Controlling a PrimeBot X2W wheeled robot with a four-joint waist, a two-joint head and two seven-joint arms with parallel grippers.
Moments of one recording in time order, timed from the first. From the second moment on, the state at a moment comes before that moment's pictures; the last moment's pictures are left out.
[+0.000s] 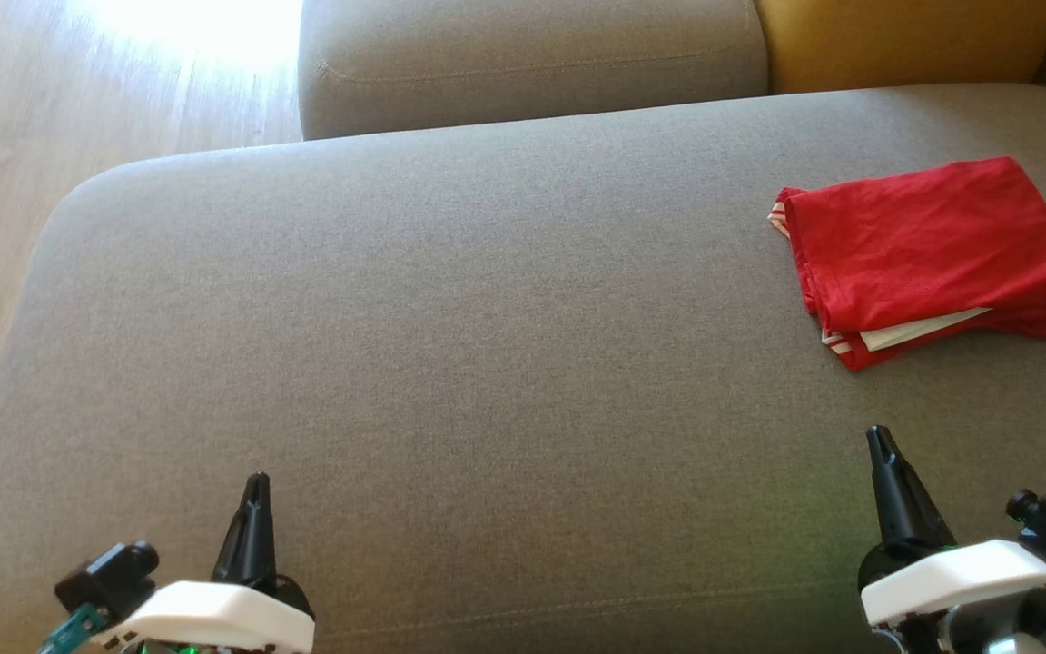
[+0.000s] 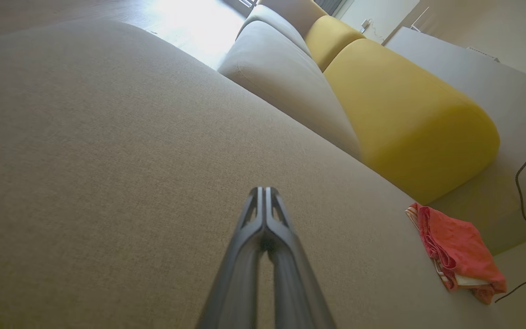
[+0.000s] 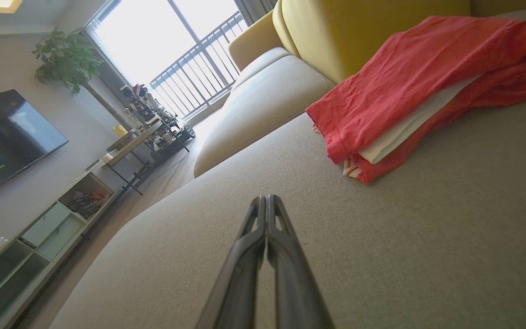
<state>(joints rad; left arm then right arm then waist) 0.13 0.06 -0.14 0.14 -0.67 0.00 -0.15 0.06 -0.05 -0.06 0.21 0.60 0.13 -0.14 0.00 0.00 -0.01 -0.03</state>
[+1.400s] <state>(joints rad) 0.05 0.06 -0.05 0.21 -1.16 -0.06 -0.04 0.00 -0.05 -0.09 0.24 1.11 0.13 -0.03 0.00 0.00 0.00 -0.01</state>
